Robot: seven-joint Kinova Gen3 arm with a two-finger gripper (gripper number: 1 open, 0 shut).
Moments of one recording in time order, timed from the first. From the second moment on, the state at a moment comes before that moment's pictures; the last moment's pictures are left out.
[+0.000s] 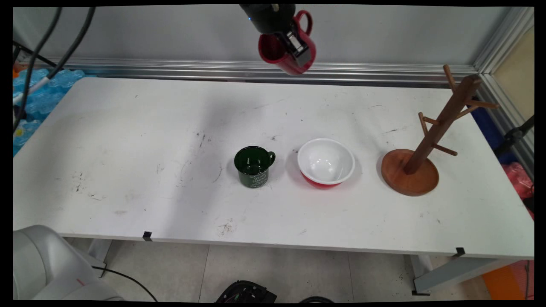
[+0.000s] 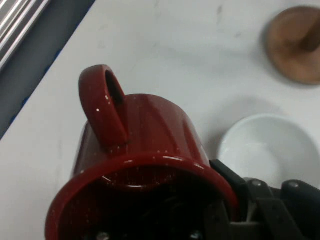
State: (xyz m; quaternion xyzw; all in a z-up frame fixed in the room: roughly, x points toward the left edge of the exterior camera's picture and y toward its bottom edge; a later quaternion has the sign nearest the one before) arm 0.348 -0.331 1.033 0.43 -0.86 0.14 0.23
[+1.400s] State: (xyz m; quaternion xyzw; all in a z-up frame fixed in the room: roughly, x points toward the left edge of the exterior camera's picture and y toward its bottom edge) arm 0.349 -0.393 0.891 0.49 -0.87 0.06 0.03
